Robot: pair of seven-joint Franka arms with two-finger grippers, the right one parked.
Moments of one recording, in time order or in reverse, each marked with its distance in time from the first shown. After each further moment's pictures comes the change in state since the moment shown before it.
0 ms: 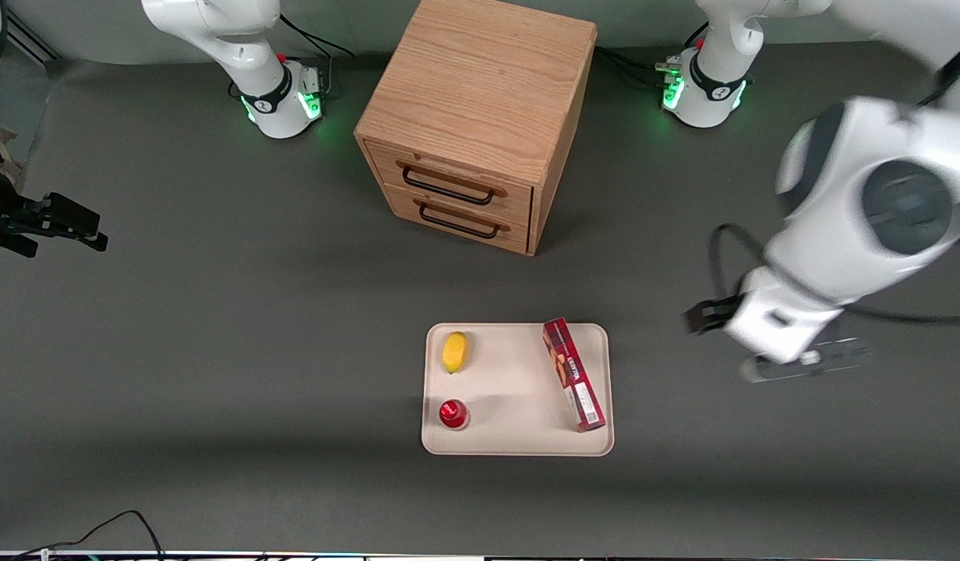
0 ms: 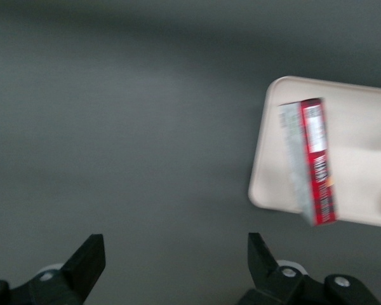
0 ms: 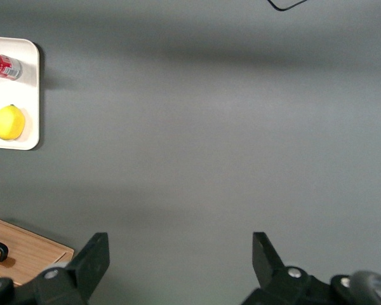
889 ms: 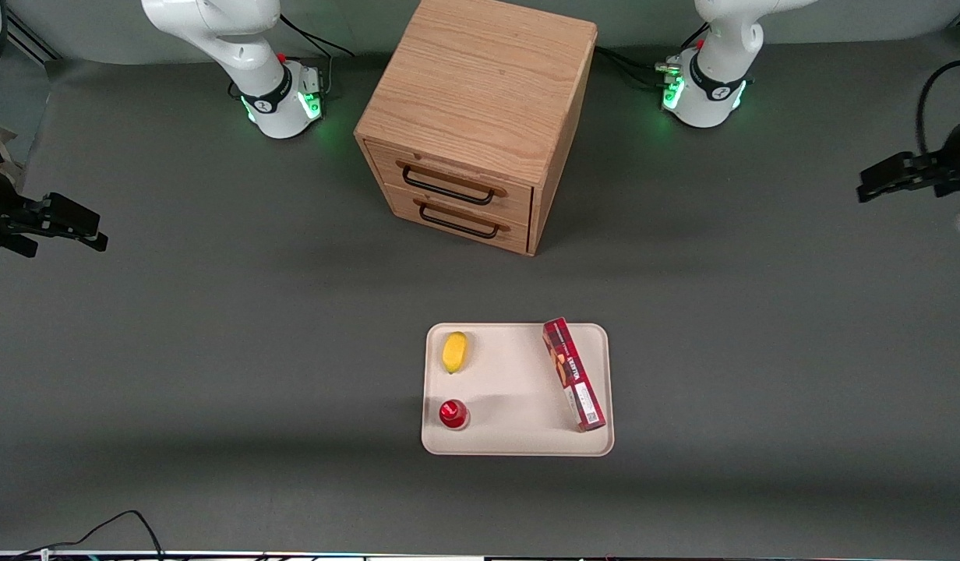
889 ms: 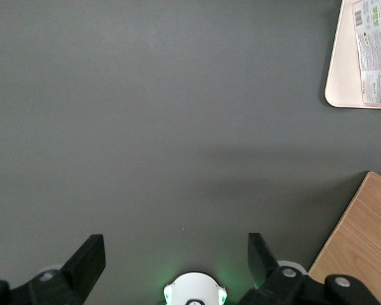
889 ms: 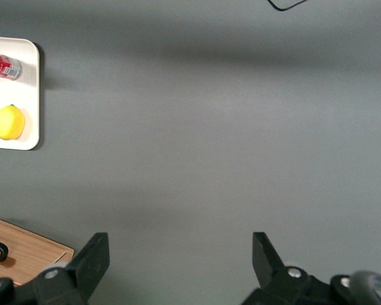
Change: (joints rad) arm 0.297 -0.381 0.019 -0.299 -0.111 -0.168 0.392
